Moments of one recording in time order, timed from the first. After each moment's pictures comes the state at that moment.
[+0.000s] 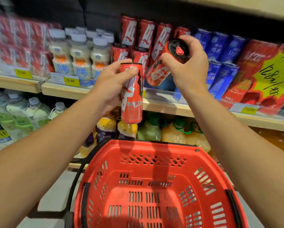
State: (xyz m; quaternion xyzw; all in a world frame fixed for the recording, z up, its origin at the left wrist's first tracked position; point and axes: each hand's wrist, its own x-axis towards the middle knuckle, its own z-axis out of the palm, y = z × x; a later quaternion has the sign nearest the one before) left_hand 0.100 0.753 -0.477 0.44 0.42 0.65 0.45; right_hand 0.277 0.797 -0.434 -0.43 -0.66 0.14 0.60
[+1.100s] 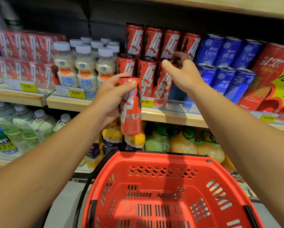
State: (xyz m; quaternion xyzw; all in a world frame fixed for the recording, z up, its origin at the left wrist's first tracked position) left_hand 0.075 0.770 -0.485 0.42 0.45 0.64 0.46; right_hand 0.267 0.875 -0.441 -0.48 -0.71 0.25 0.44
